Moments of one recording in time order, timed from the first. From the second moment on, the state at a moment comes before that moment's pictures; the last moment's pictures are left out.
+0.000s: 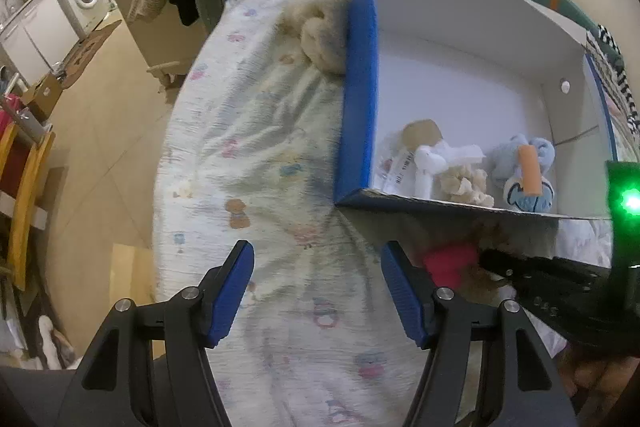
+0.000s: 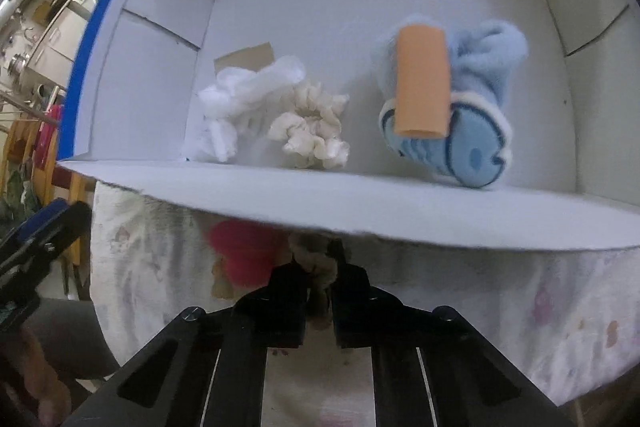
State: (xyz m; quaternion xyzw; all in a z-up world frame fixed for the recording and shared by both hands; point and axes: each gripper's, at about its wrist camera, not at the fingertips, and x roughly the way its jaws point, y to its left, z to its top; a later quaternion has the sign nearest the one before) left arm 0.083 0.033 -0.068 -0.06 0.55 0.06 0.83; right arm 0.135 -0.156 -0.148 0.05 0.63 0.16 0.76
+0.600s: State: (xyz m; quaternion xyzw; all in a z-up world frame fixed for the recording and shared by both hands) left arm 0.113 -0.043 -0.102 -0.04 0.59 0.01 0.80; right arm 0.118 -0.235 -0.125 0.14 0.61 0.15 0.77
